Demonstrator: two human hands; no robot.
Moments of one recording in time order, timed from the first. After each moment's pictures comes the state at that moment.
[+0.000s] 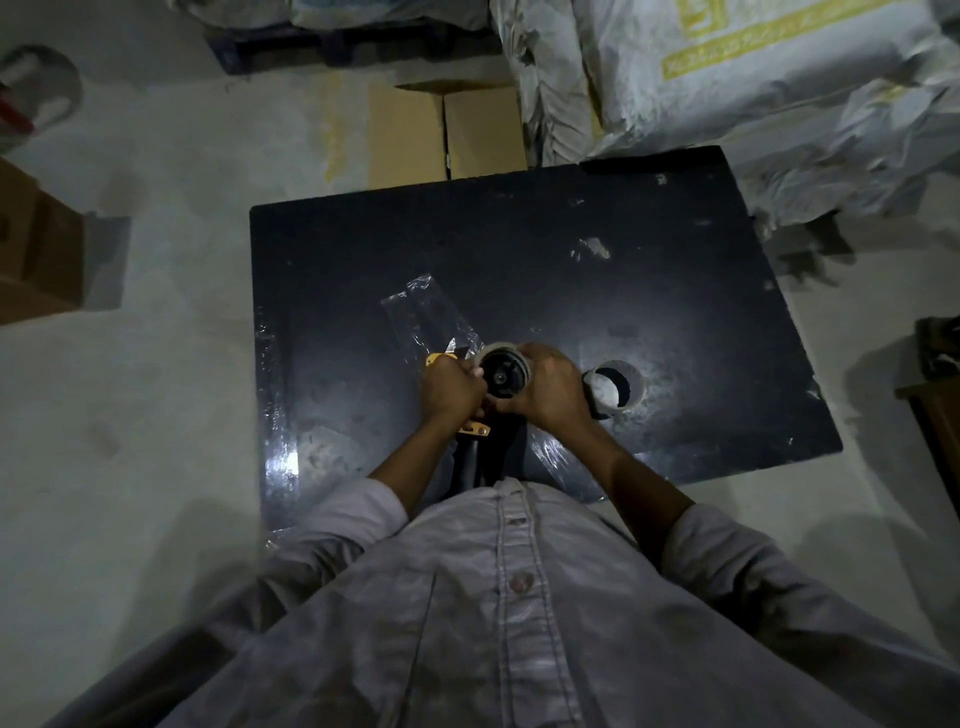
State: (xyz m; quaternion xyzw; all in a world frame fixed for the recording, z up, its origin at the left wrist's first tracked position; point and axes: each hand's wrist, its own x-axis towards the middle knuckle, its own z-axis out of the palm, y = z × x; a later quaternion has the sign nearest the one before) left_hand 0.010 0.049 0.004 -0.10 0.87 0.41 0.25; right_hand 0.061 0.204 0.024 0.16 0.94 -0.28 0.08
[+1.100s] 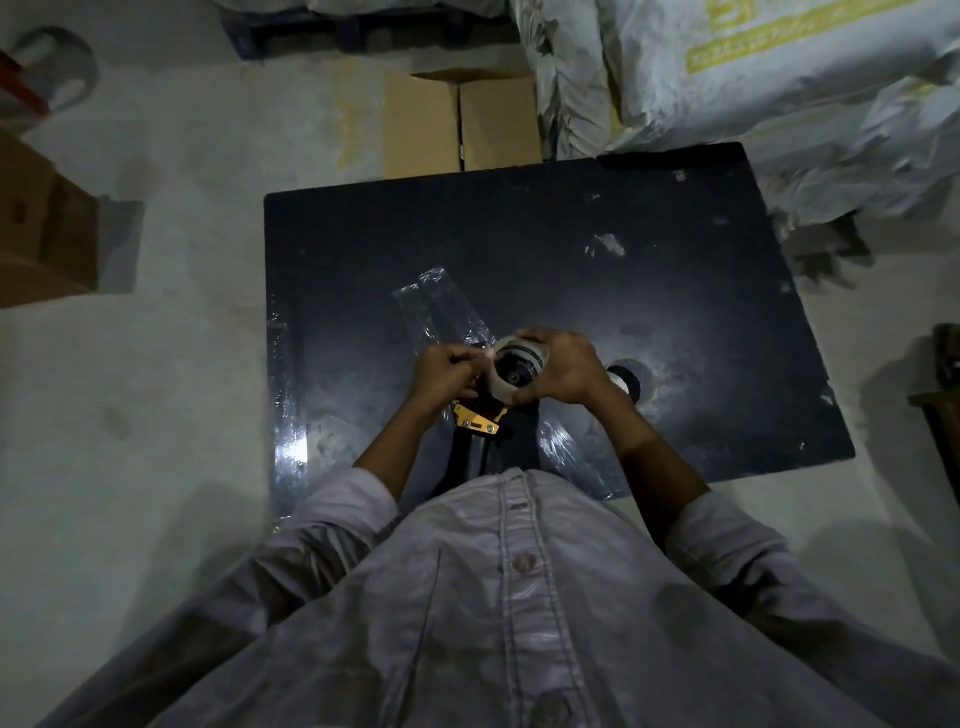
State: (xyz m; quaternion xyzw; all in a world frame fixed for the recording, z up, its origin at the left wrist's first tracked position) left_hand -0.007 0.017 -0.004 -0.10 0.74 0.59 0.30; right_hand 0.034 0.230 0.048 0.08 0.92 -0.33 0.18
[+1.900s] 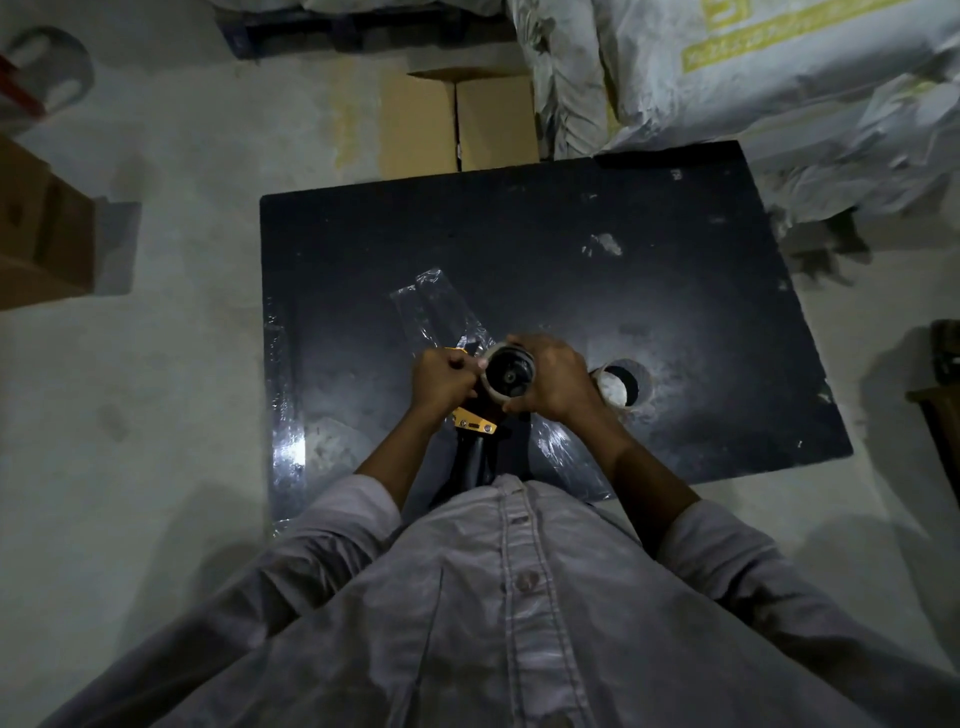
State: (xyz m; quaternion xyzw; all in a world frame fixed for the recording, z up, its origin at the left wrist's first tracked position) left_hand 0.001 0.026 -0.010 -0.12 0.80 0.55 0.23; right_hand 0.050 0.214 0.034 0.06 0.95 -0.27 0.13
